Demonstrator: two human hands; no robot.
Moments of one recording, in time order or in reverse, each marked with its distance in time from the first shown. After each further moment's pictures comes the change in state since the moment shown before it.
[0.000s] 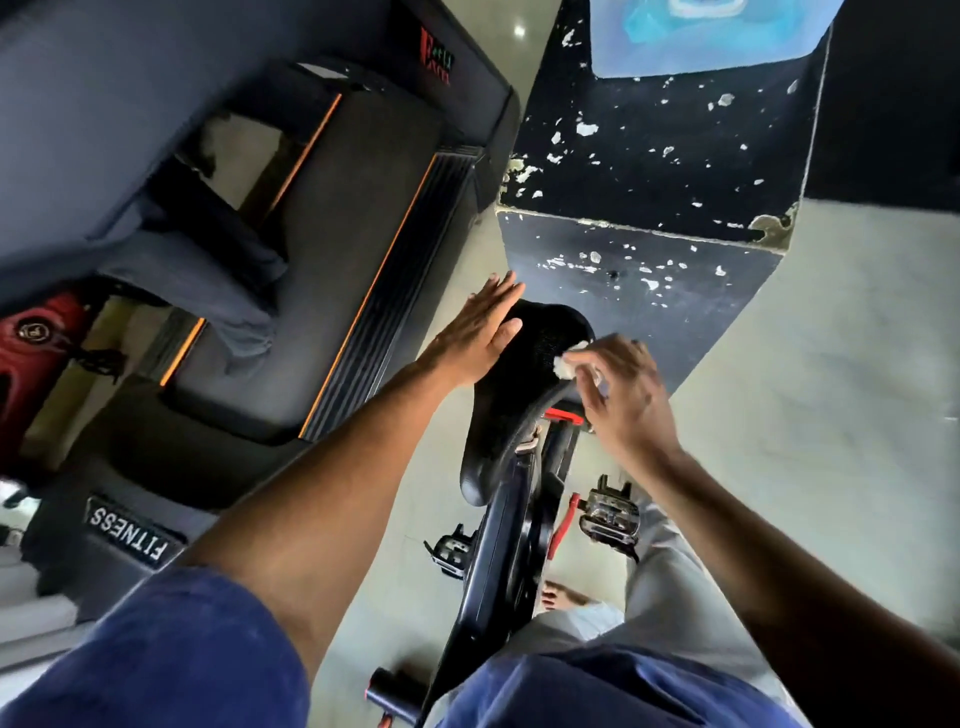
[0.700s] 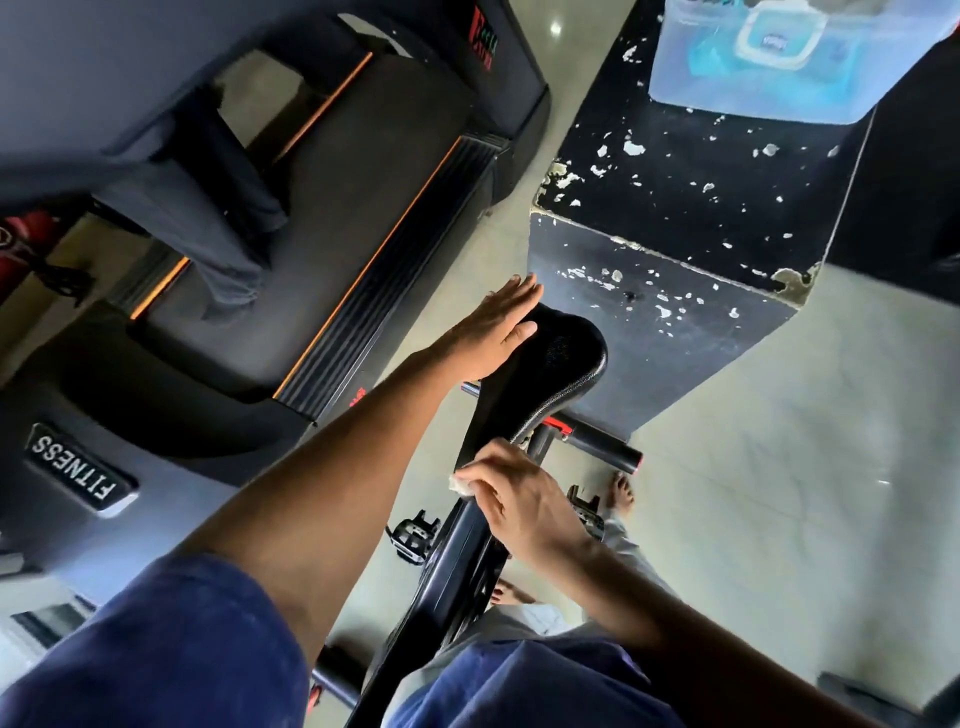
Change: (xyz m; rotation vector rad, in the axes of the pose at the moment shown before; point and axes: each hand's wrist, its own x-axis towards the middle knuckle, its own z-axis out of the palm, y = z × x) left_hand -0.005 -0.001 -0.004 -0.126 -0.052 -0.017; right_hand -0.061 -0.075 0.041 0.130 -0.460 -0.240
